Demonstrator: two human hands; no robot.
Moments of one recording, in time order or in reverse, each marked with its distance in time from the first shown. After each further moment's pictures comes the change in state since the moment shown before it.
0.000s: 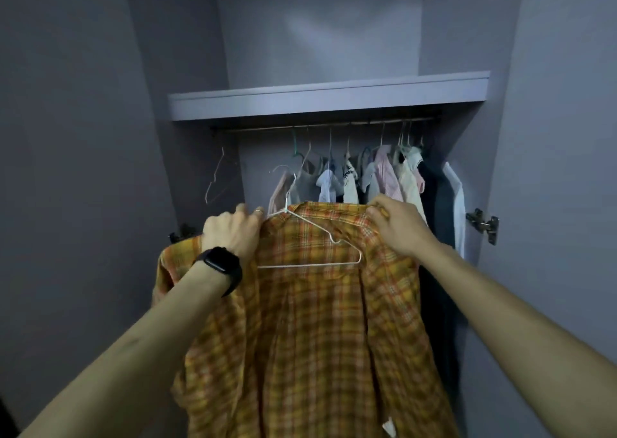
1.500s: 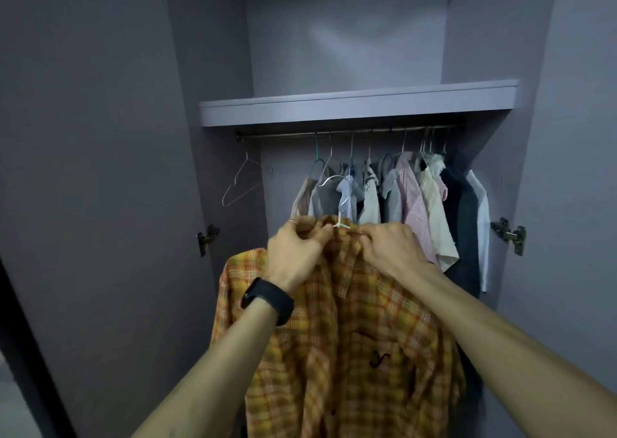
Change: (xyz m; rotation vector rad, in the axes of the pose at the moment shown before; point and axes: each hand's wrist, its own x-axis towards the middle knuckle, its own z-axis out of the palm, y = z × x) left_hand -0.040 0.048 -0.021 -1.358 0.067 -0.295; right_hand -0.017 -0.058 0.034 -0.421 -0.003 -0.087
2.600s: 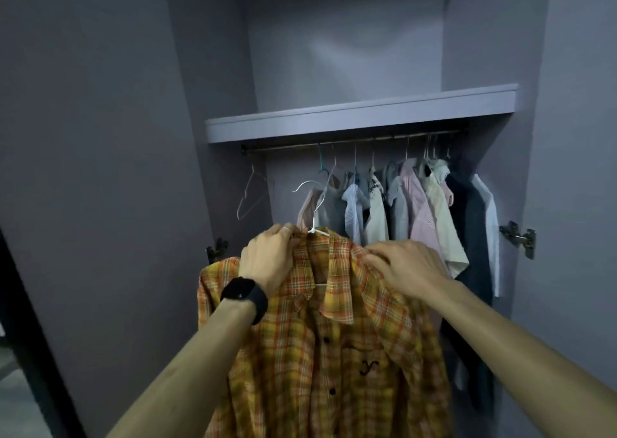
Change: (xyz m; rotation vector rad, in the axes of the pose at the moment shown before) left_hand 0.033 -0.031 -0.038 0.773 0.007 0.380; right_hand -0.020 0.017 -0.001 0.064 -0.112 -0.074
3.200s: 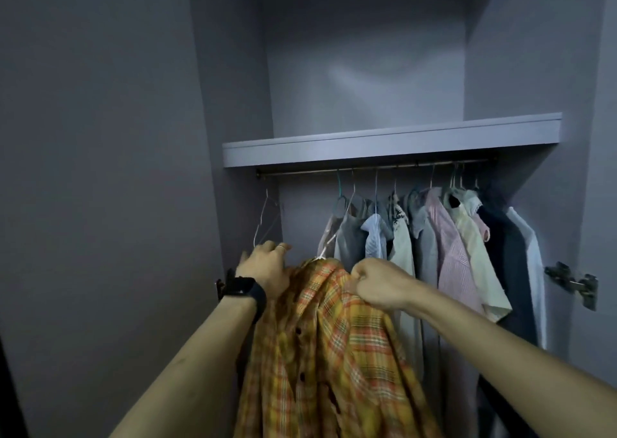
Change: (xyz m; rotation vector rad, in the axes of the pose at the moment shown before) left_hand 0.074 -0.075 0.017 0.123 -0.317 -0.123; right_hand 0.081 -0.074 -0.010 0.363 -0.343 0.155
